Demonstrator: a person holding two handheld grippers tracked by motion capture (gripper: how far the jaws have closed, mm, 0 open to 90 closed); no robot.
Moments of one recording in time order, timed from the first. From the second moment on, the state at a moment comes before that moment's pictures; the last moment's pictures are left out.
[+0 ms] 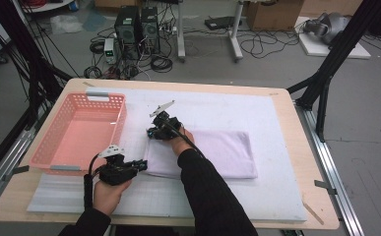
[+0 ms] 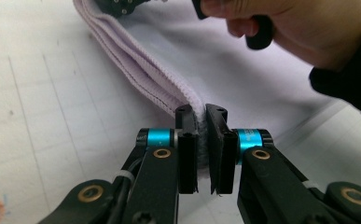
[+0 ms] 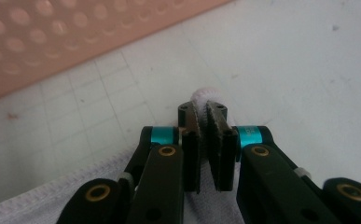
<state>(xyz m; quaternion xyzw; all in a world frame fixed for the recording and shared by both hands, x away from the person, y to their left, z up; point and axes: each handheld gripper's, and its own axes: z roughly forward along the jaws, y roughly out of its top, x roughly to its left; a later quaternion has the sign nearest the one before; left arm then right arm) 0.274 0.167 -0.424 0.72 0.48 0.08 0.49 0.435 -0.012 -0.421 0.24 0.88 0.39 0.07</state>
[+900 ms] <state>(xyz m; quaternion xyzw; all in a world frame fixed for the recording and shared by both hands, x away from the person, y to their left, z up) 0.288 0.108 -0.379 0.72 0.42 0.06 0.55 0.423 -0.093 -0.359 0.26 0.83 0.49 0.11</state>
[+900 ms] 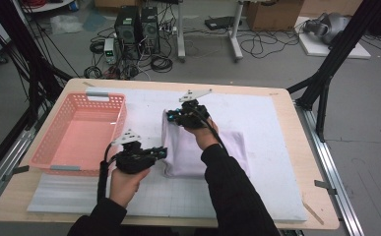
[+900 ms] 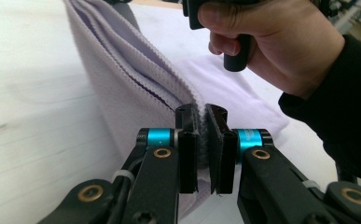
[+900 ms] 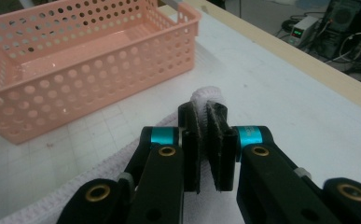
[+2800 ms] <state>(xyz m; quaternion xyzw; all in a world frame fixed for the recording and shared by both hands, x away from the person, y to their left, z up) 0.318 0.002 -0.407 0.75 0.34 0.09 0.56 0.387 -0.308 -0.398 0.43 0.76 0.45 0.18</state>
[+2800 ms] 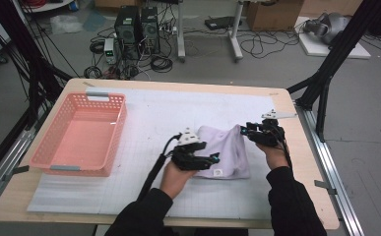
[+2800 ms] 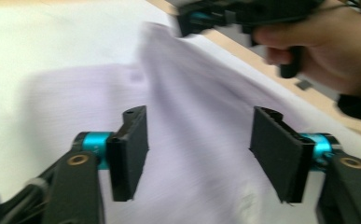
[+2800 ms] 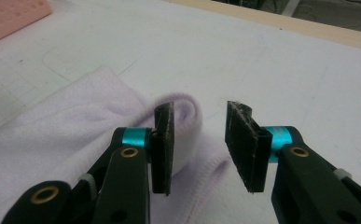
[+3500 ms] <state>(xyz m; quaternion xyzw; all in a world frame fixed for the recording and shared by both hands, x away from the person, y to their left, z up) 0.301 0.126 -0.427 0.72 0.38 0.16 0.56 0.311 -0.307 -0.413 0.44 0.75 0.46 0.20</state>
